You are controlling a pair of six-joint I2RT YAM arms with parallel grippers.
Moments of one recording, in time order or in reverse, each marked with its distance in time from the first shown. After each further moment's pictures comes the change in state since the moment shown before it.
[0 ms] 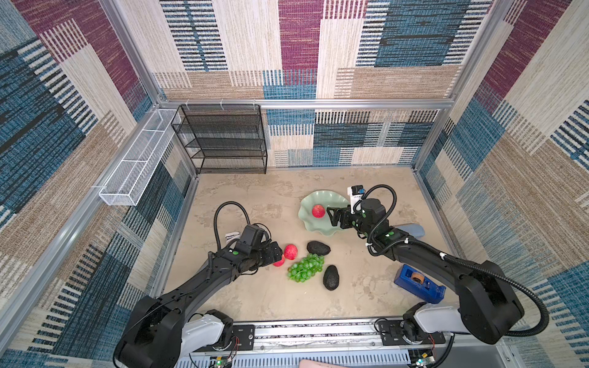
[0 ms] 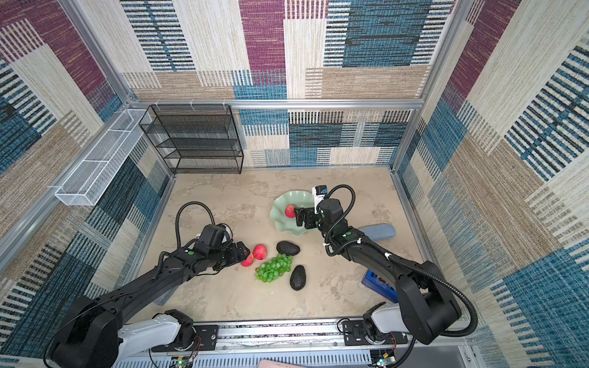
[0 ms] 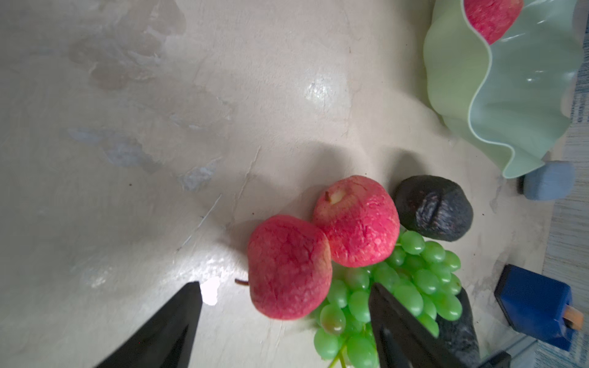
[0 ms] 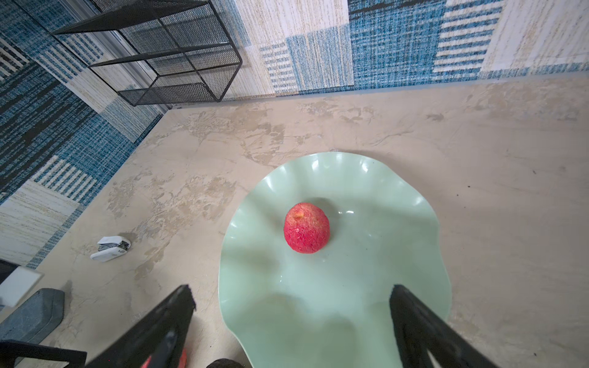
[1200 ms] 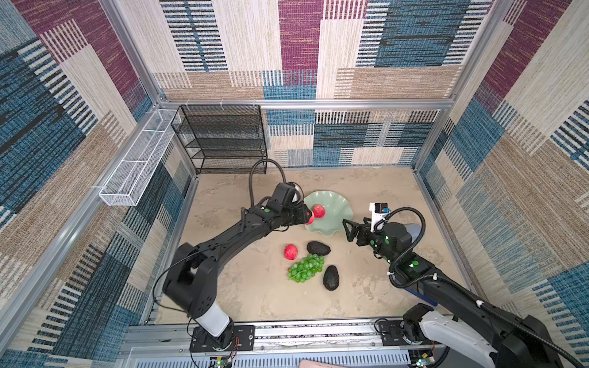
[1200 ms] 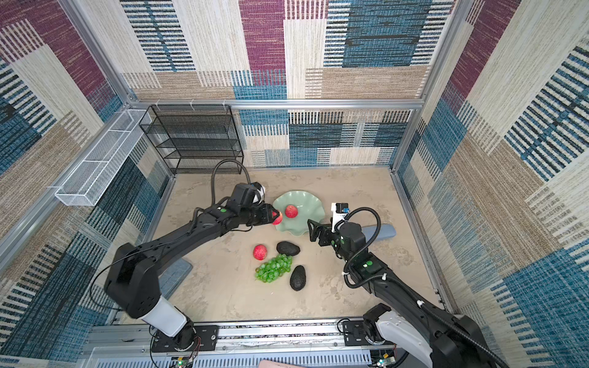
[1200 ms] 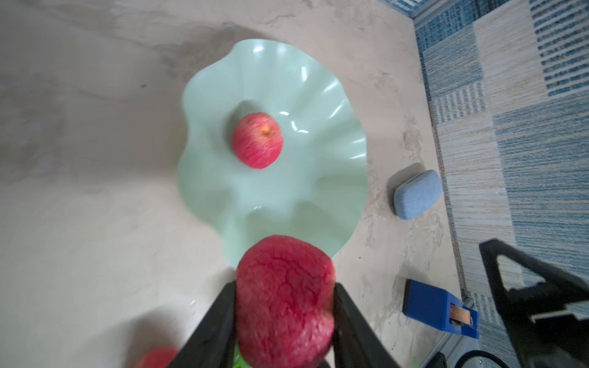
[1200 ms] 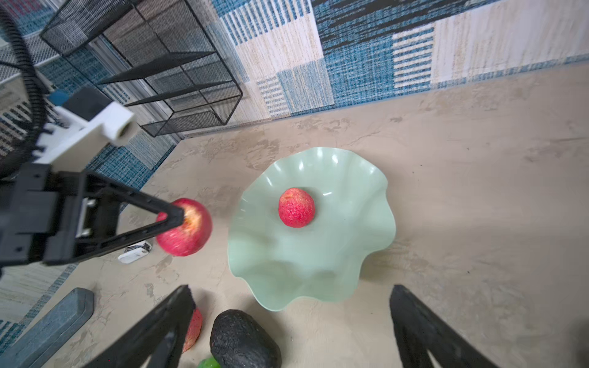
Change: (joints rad) left arm -0.140 0.498 0.694 0.015 0.054 0.117; right arm 0.000 -0.443 -0.307 -0.002 0.074 0.074
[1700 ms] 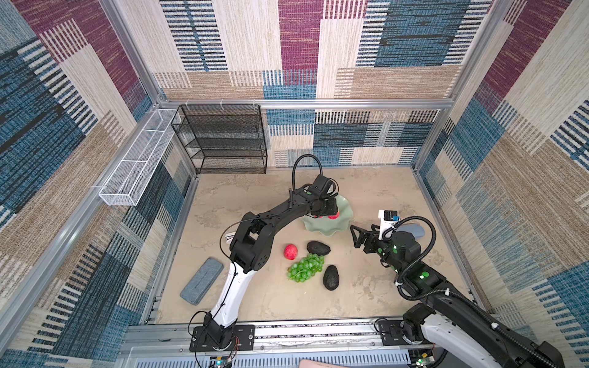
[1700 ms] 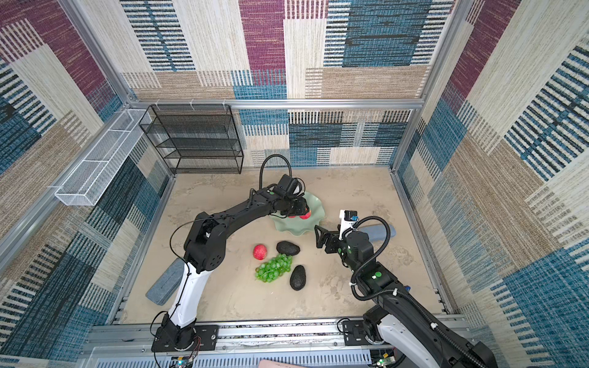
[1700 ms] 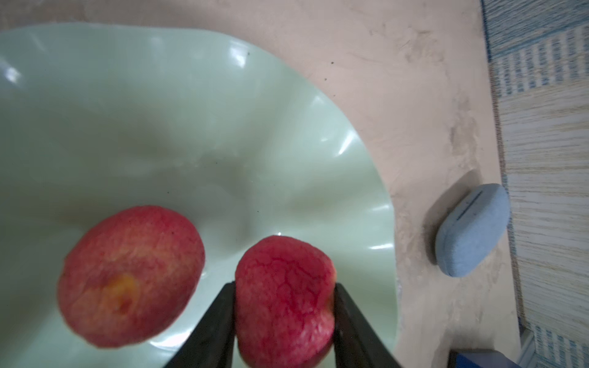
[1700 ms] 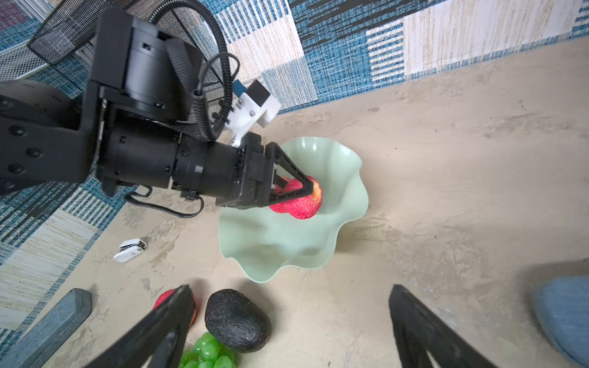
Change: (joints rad) left arm -0.083 0.605 0.641 -0.185 -0.018 0.039; right arm -0.002 -0.144 -0.052 -0.116 0.031 0.026
